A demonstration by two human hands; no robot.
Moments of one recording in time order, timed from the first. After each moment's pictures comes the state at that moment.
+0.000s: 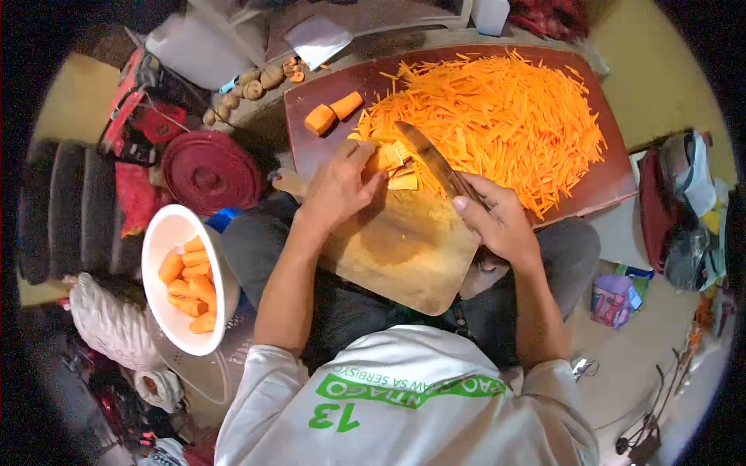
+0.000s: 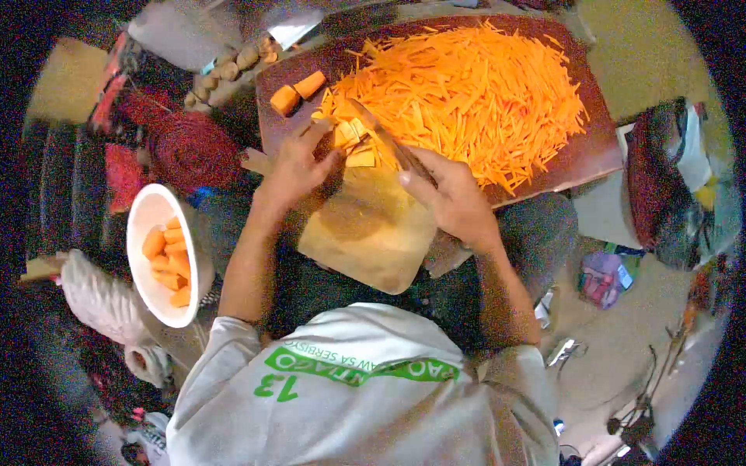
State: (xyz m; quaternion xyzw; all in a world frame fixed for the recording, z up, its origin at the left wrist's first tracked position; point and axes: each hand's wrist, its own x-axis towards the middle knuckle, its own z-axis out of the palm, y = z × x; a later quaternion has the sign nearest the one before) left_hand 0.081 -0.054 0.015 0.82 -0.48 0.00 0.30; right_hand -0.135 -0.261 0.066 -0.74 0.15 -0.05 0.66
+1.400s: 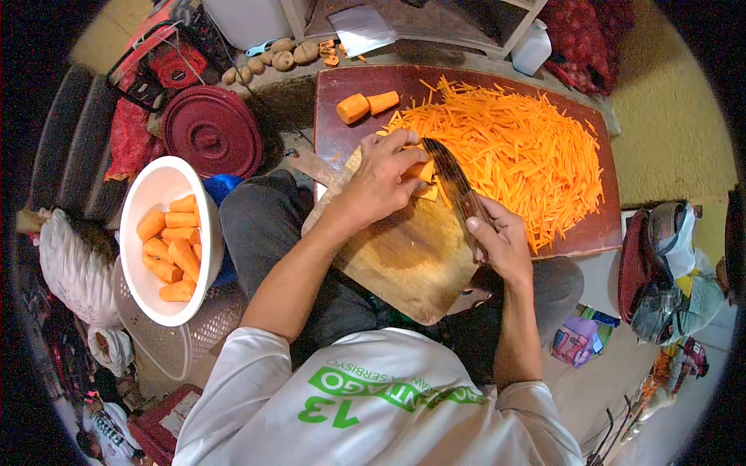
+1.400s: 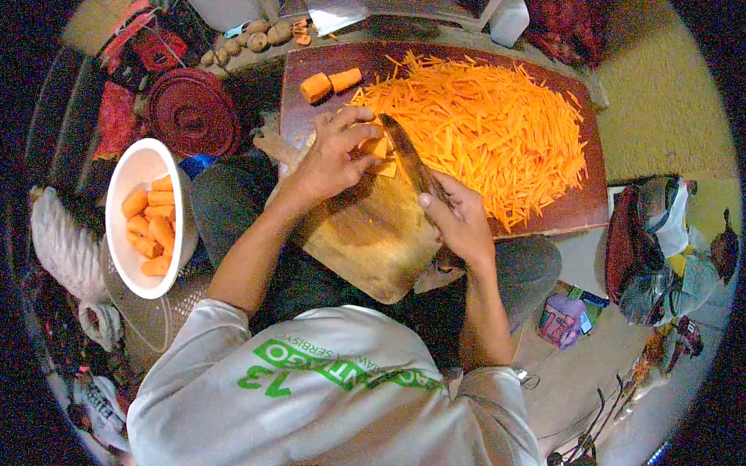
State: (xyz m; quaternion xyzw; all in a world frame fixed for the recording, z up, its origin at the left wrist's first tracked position) left_hand 0.069 -0.066 0.004 0.78 -0.48 0.05 0.40; right_hand -0.131 -0.263 0.046 -0.71 0.19 0.00 0.67
